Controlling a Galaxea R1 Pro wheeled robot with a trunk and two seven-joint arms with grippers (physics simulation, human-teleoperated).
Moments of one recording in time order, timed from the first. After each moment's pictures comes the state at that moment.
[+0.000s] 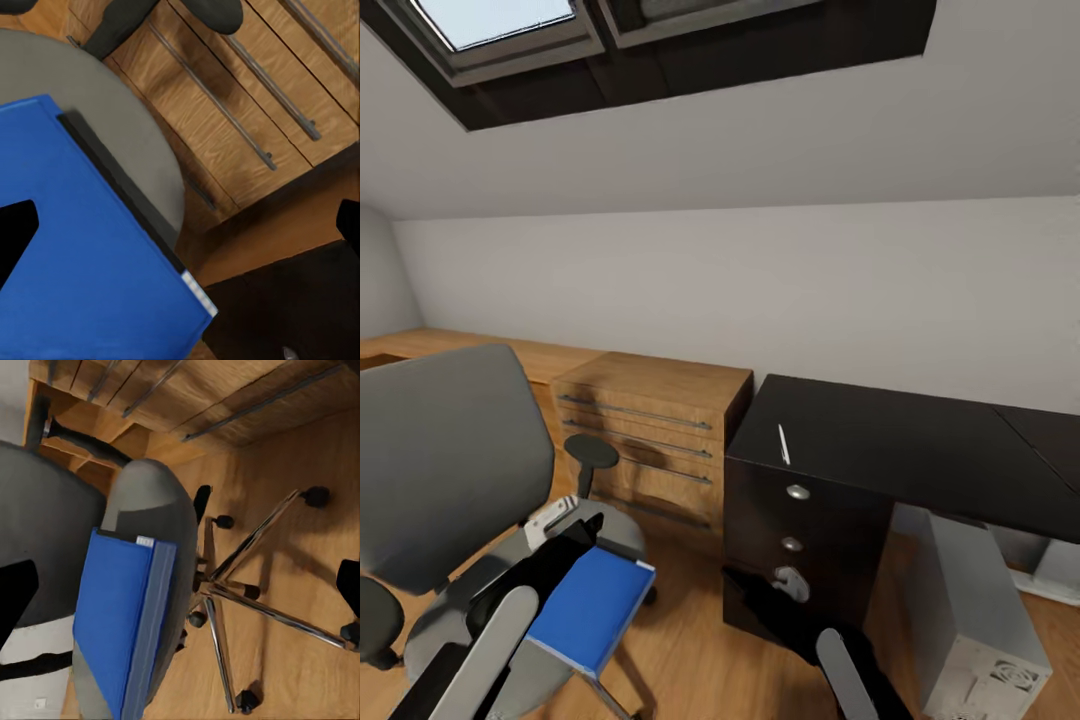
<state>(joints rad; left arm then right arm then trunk) -0.23 0.18 -0.19 -1.59 0.97 0.37 0.68 -0.28 0.16 0.01 -0.97 -0.70 0.51 0.27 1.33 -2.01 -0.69</state>
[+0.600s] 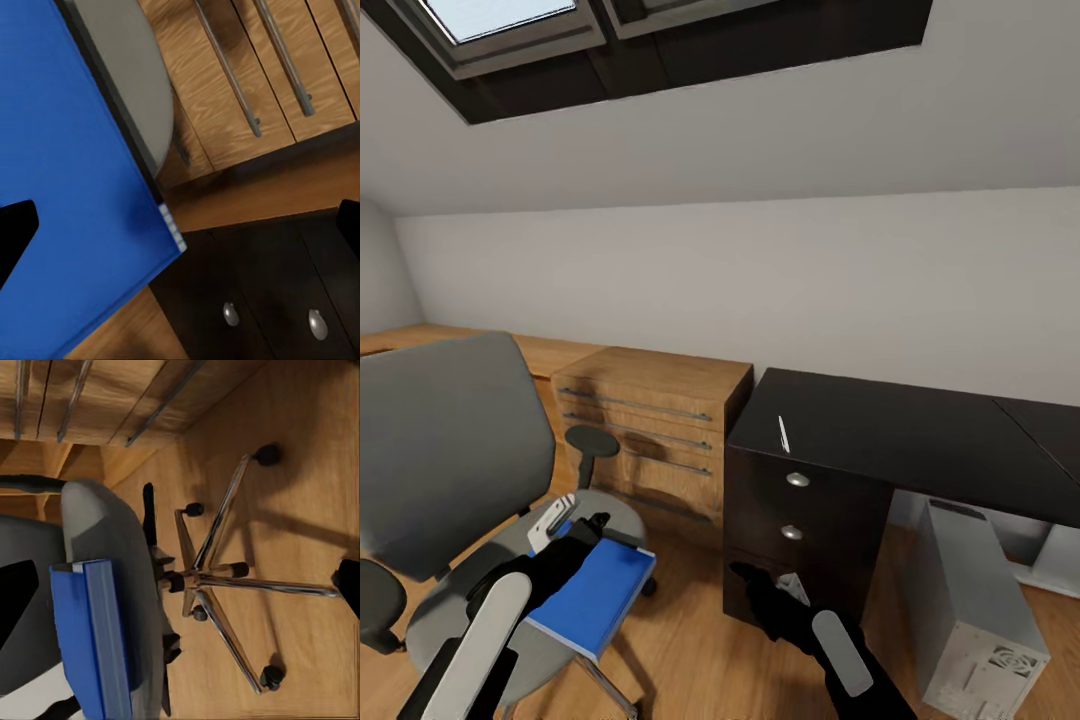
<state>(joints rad) -0.24 0.08 -0.08 -1.61 1.18 0.43 0.77 -0.40 0.17 -0.03 -0.77 -0.98 0.51 0.03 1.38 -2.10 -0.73</state>
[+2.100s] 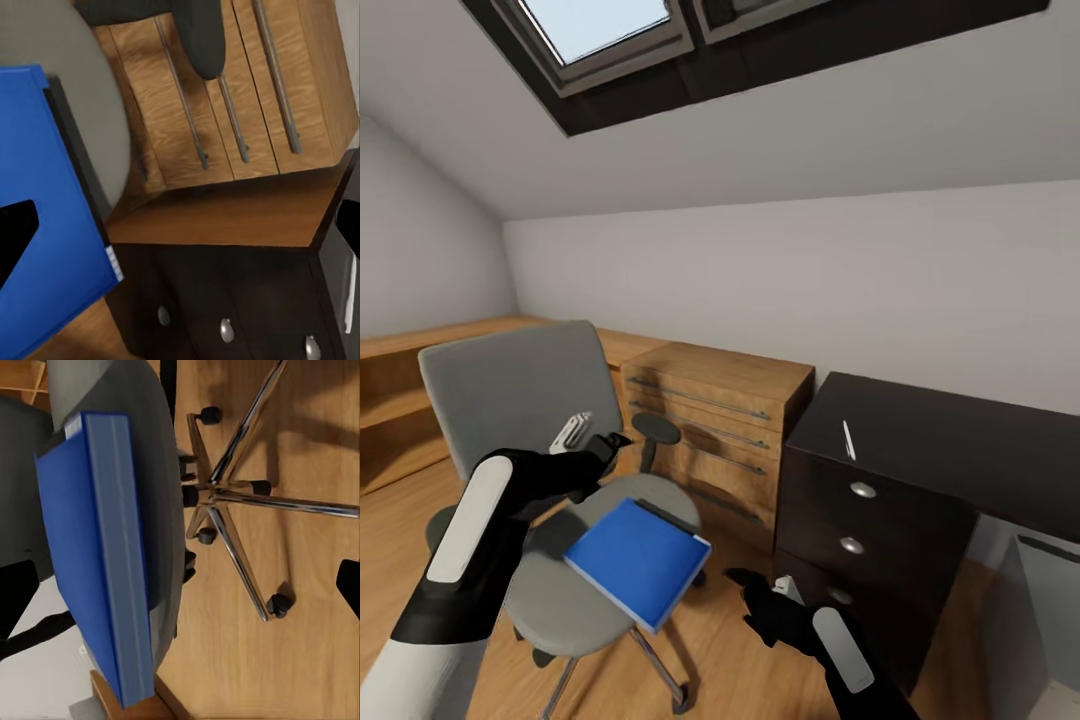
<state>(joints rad) -0.60 0.10 -0.08 -1.61 1.62 0.58 1.13 -0.40 0.17 -0.02 -0.77 -1.01 0.60 0.00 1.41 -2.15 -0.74</state>
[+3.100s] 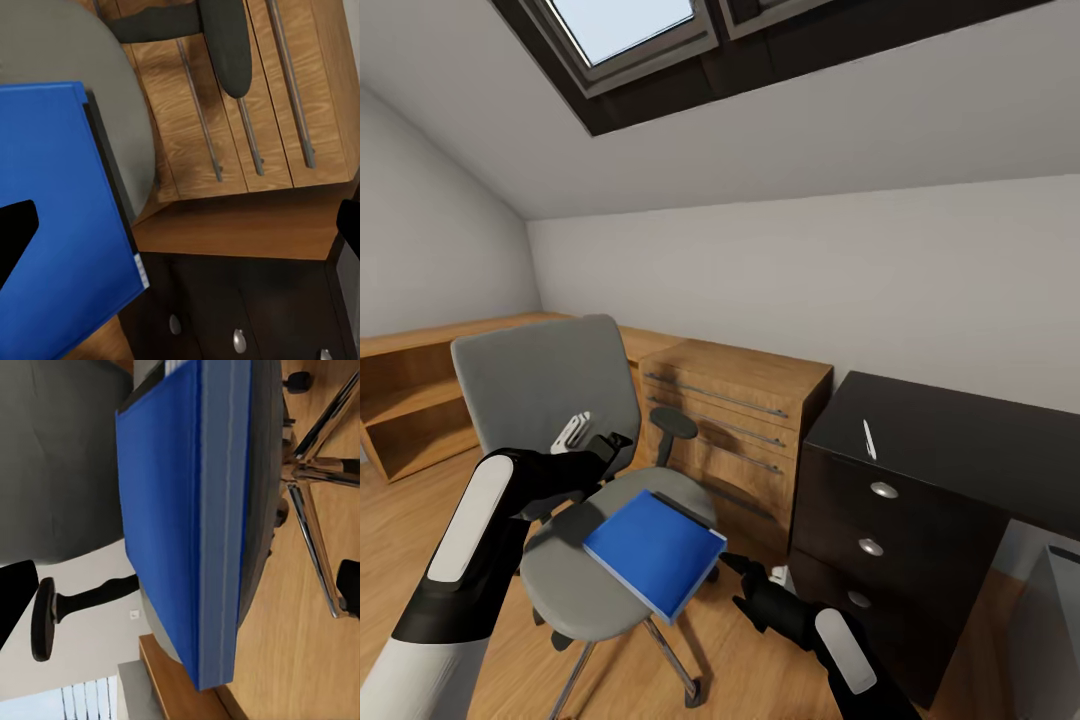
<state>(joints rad) -0.60 0.09 -0.08 -1.61 1.62 0.58 1.13 -0.40 0.16 -0.03 -0.76 -1.01 0.63 0.22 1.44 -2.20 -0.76</state>
